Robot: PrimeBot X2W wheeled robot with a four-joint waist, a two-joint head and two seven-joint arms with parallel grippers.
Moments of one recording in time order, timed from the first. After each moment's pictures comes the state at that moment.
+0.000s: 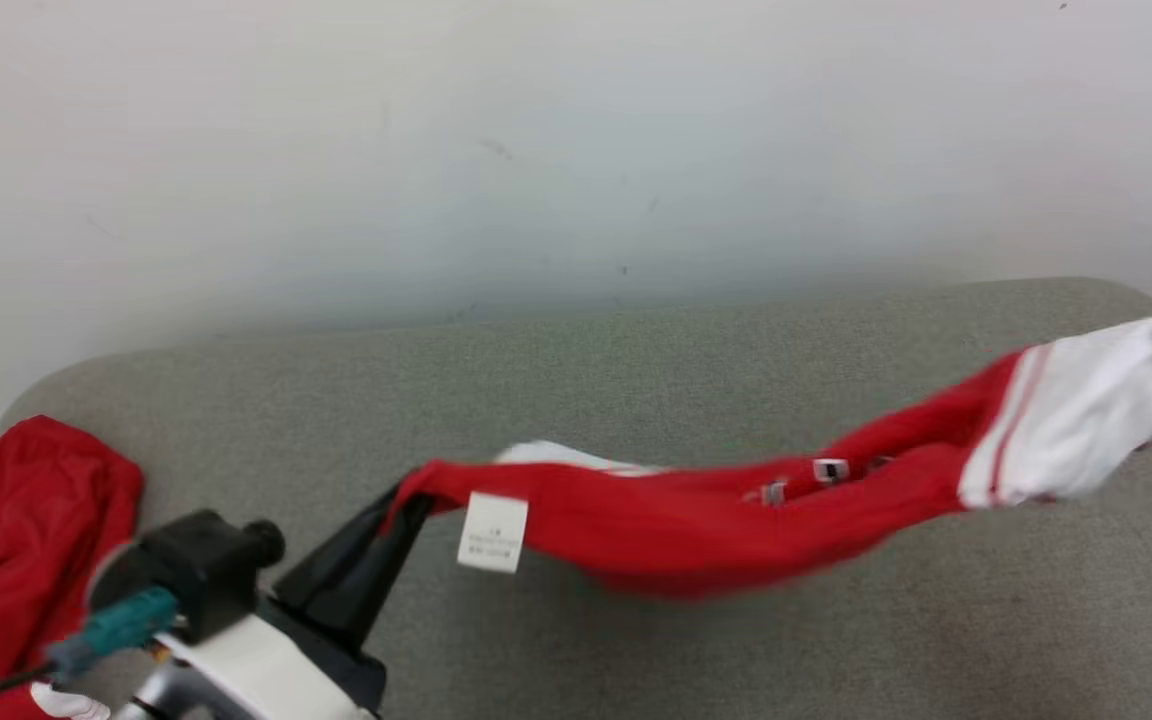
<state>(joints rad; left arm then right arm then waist) -0.06 0.33 -0.22 -0.39 -0.41 -0.12 0.28 -0.15 -0.63 0.22 -0.33 1.30 0.13 -0.09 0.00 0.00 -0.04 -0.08</state>
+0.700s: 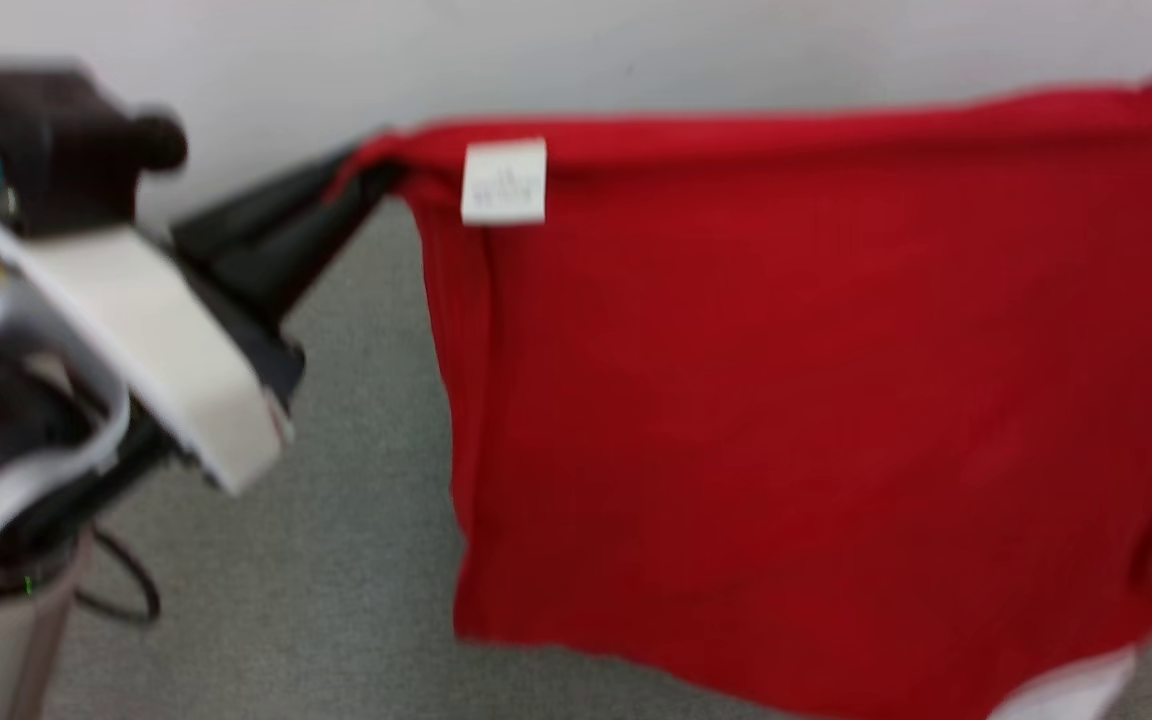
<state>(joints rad) -0.68 0.48 -0.19 -0.44 -0.69 -0.12 0.73 -0.54 -0.50 -0.14 -0.23 1.21 0.13 0.28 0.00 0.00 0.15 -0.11</state>
